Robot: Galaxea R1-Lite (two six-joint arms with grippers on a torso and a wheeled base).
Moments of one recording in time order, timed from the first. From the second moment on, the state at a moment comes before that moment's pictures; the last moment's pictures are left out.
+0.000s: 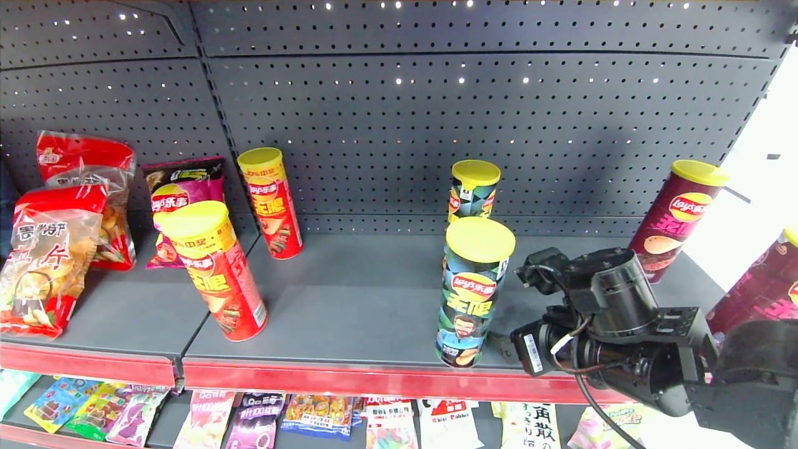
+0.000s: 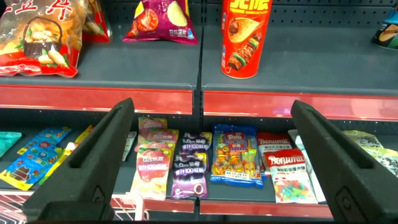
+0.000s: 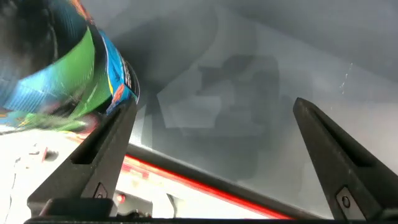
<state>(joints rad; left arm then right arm) 0.00 0.00 0.00 0.00 0.00 -0.01 0.68 1.71 -0.66 -0.36 -0.37 0.11</state>
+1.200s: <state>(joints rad) 0.00 0.00 0.00 0.00 0.00 -0.01 0.44 0.72 -0.13 -0.34 -0.08 -0.15</state>
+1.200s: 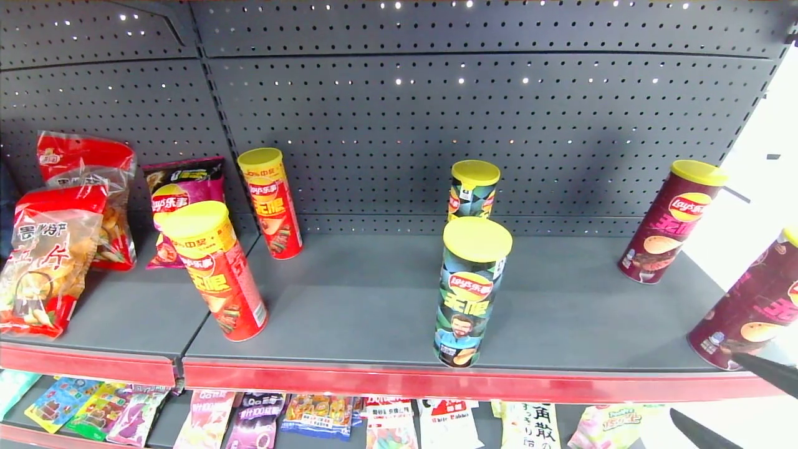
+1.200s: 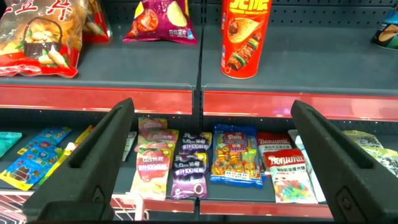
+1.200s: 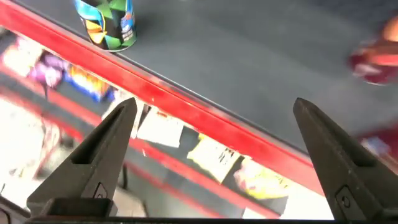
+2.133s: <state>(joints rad) 0.00 0.00 0.00 0.00 0.00 -0.01 0.00 0.01 0.00 0.00 0.00 -0.01</state>
